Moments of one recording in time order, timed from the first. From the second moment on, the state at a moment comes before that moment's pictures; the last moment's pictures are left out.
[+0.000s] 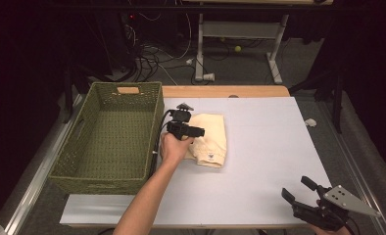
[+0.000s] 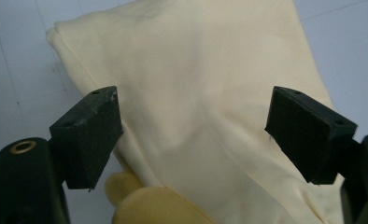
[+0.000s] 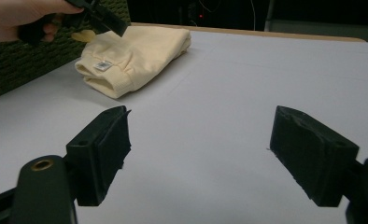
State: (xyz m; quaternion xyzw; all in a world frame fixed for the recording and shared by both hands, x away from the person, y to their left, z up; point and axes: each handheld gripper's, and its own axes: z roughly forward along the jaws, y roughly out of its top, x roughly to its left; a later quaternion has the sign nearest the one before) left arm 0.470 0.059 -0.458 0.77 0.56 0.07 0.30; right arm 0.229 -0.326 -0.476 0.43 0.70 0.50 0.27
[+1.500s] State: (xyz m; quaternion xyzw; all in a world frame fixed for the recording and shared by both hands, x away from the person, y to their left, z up) left arm 0.476 0.060 -0.494 0.76 0.56 -0.05 0.33; right arm 0.231 -0.322 -0.477 0.42 0.71 0.50 0.26
